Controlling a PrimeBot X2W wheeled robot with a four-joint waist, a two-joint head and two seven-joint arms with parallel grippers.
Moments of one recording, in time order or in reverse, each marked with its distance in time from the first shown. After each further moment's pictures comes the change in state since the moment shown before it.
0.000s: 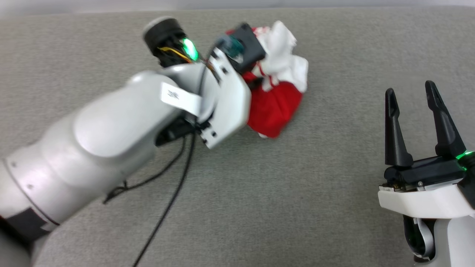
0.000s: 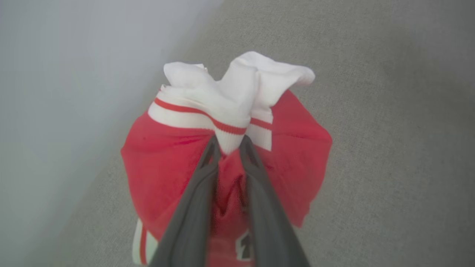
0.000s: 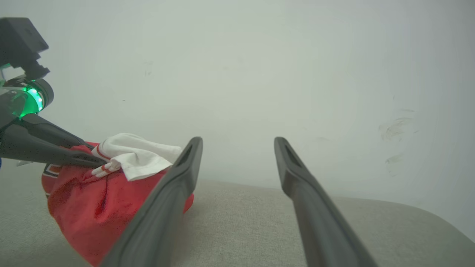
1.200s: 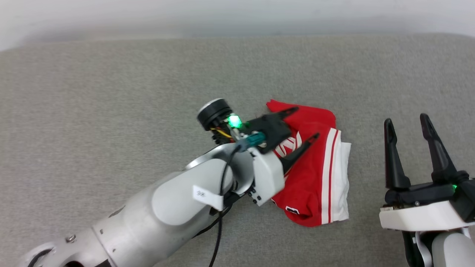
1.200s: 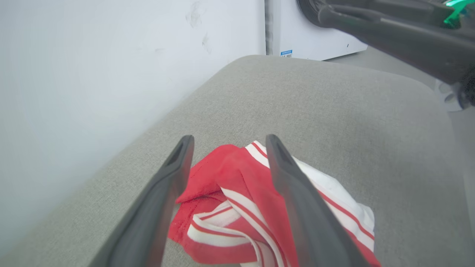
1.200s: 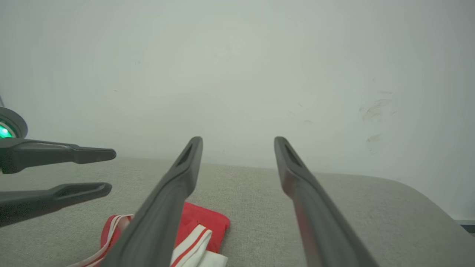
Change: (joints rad) left arm 0.370 -0.251 0.110 0.104 0.259 0.087 -0.420; right arm 0.078 0.000 -0.040 0.074 0.007 0.000 0.000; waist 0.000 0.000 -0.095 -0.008
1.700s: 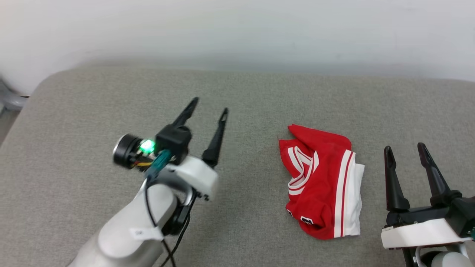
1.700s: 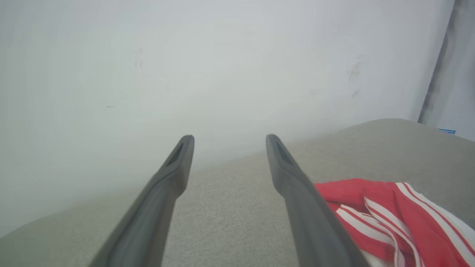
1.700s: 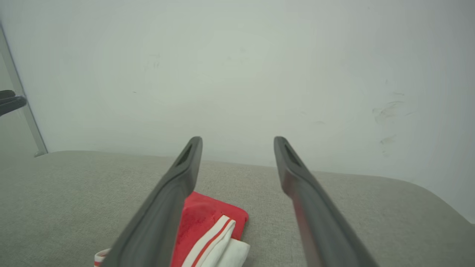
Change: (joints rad) left arm 0.296 0.111 0.314 -0.066 0.033 0.320 -0.198; right arm 0.086 0.000 -0.025 0.063 -0.002 0.000 0.000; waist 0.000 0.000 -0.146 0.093
